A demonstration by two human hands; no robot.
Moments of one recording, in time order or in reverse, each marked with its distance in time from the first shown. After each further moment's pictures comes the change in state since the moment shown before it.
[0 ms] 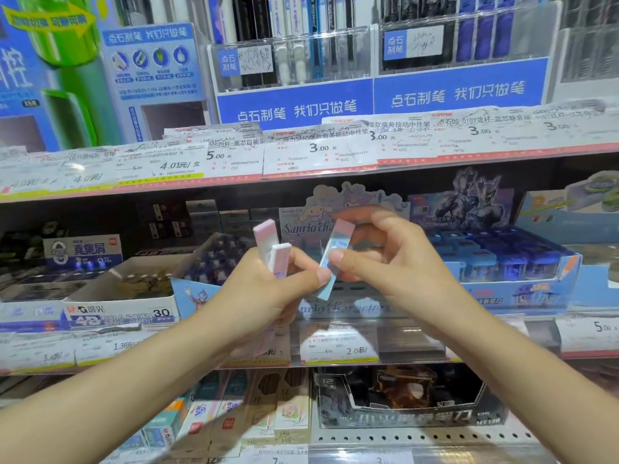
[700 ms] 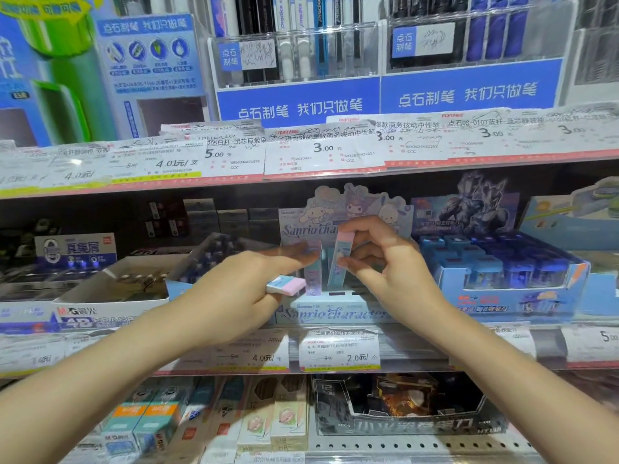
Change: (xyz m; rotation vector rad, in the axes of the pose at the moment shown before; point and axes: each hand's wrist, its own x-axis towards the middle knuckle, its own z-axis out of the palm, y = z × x) left_hand 0.017 -0.010 -0.041 1.113 -0.175 0.338; right_hand 0.019 0.044 -0.007 -0.381 0.055 -0.172
